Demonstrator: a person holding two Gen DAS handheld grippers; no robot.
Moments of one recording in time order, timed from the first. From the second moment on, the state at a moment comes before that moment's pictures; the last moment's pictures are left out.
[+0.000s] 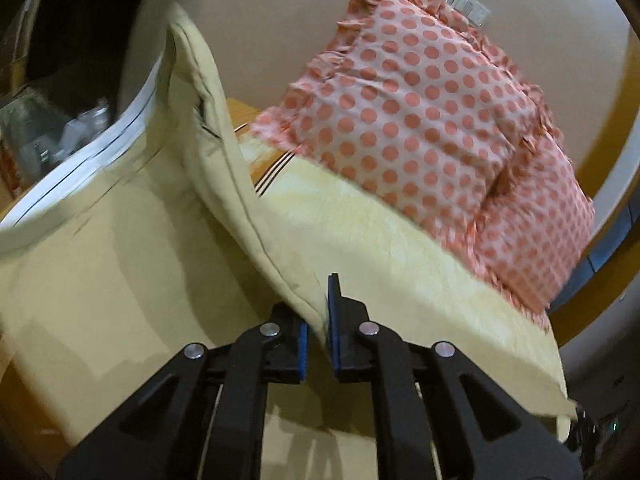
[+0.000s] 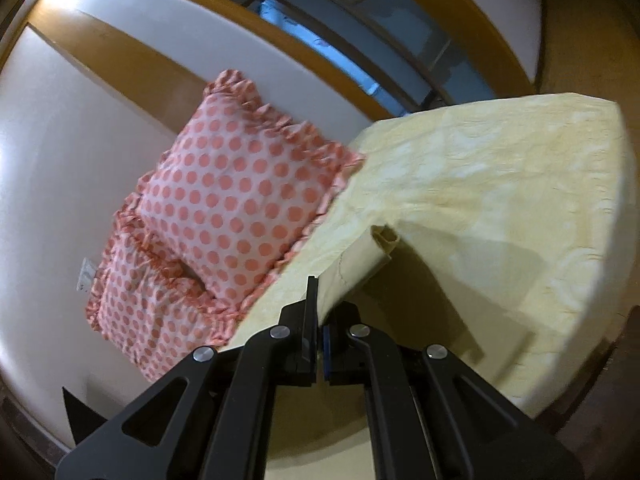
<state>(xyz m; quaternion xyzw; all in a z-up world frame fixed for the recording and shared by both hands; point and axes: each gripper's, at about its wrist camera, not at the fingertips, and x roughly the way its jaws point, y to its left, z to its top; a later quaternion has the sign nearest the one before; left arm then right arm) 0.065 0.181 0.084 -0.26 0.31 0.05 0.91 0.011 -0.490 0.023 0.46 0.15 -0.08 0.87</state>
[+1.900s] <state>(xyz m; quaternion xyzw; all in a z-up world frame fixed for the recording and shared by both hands) -0.077 0.244 0.019 -0.32 0.24 0.14 0.91 0.096 -0.071 0.061 0.02 0.27 0.37 0.89</state>
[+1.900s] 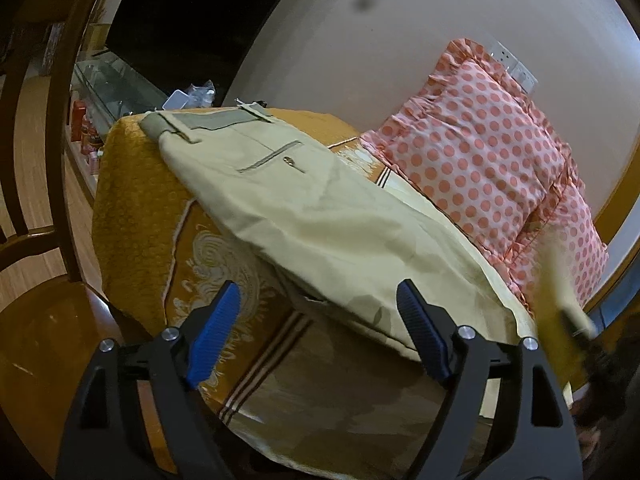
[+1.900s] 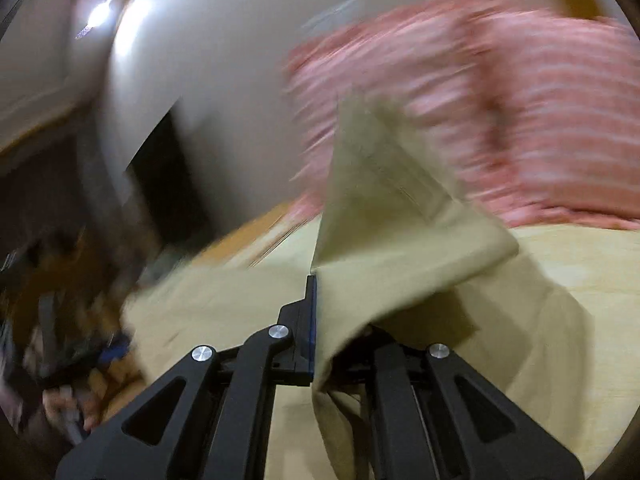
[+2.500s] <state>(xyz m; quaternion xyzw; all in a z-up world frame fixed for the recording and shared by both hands) -0.055 0.301 0.009 -0.41 0.20 0.13 0.88 0.082 -0.043 0.014 -0.03 0.35 0.35 0.87</state>
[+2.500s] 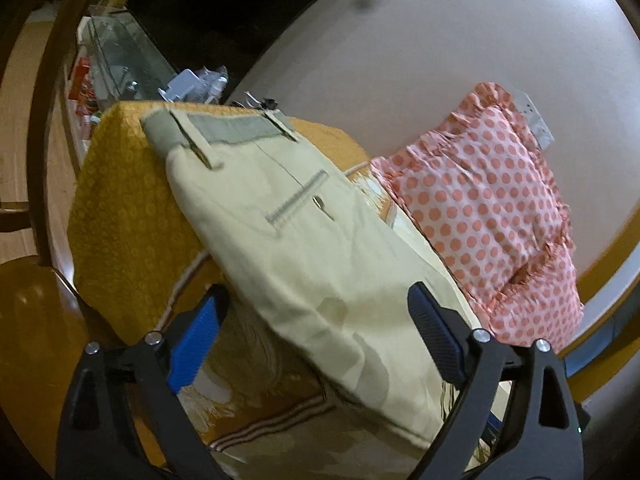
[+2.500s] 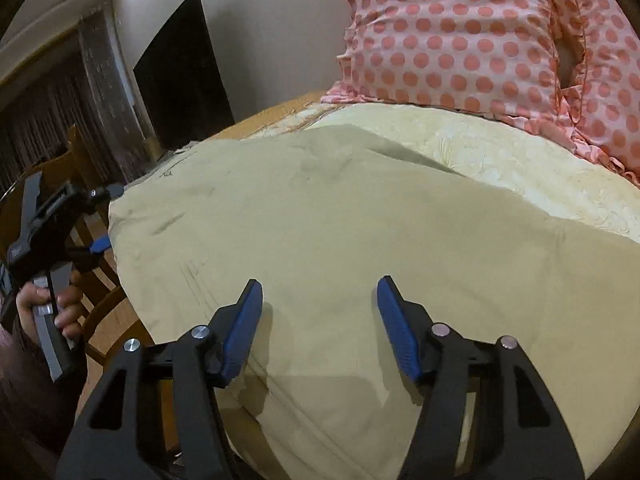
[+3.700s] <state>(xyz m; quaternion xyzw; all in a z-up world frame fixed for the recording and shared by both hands) 0.025 -0.006 0.118 0.08 0.22 -0.17 0.96 0.104 -0.290 0.033 0.29 0.28 0.26 0.88</state>
